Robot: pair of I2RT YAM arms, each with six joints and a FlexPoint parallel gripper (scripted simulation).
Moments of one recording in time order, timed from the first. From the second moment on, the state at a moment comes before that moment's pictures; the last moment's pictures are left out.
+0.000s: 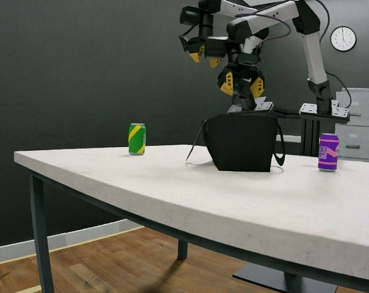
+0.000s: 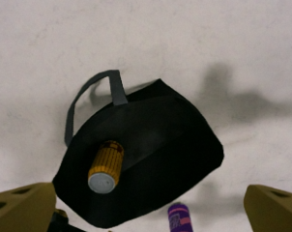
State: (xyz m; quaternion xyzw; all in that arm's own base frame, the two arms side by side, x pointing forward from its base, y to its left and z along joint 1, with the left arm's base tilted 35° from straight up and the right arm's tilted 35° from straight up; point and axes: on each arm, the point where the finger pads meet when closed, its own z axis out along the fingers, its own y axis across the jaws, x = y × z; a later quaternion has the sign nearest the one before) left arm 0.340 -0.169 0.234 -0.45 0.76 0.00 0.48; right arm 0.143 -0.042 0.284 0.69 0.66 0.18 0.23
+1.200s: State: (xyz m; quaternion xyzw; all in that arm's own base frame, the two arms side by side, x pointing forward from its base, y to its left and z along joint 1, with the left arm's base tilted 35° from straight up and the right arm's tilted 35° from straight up) left arm 0.335 -0.165 0.235 -0.45 0.76 0.00 0.48; right arm 0.144 -0.044 0.284 0.69 0.66 0.18 0.23
